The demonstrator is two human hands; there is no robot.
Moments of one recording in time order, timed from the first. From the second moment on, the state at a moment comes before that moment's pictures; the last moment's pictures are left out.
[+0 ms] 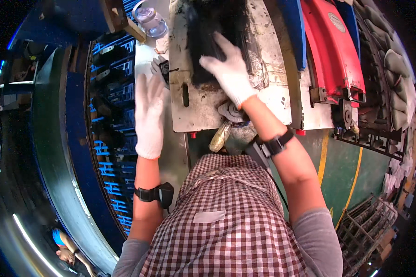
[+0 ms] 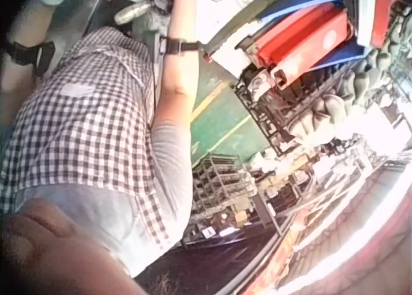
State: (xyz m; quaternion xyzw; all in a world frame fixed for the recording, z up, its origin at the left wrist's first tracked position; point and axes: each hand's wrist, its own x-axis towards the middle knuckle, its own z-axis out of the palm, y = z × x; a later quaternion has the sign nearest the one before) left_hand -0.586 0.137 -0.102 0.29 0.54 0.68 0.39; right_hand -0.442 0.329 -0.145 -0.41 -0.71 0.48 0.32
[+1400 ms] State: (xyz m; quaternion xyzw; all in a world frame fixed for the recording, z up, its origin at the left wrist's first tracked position) left_hand -0.553 0.287 0.011 0.80 0.57 0.09 0.17; right_hand -0.277 0.207 -0.146 -0.43 -0.54 0.72 -0.10
